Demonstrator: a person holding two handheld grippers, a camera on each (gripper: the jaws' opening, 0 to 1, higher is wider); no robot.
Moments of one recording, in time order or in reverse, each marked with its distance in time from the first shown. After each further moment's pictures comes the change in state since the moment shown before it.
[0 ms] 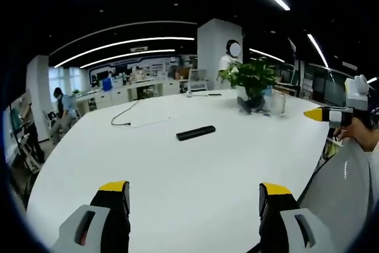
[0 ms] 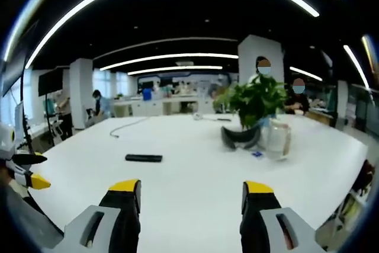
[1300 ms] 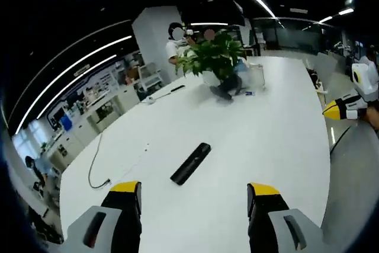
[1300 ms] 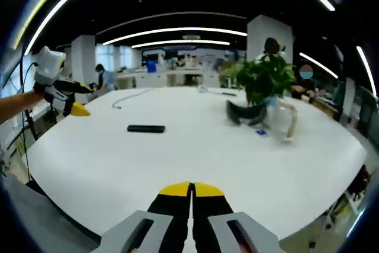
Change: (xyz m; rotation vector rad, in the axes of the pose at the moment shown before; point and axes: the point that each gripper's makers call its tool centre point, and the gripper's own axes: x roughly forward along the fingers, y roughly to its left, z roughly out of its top) left arm 0.134 0.009 0.110 0.435 0.154 -0.228; right arm 0.001 0.004 -0.037 -0.050 0.225 0.026
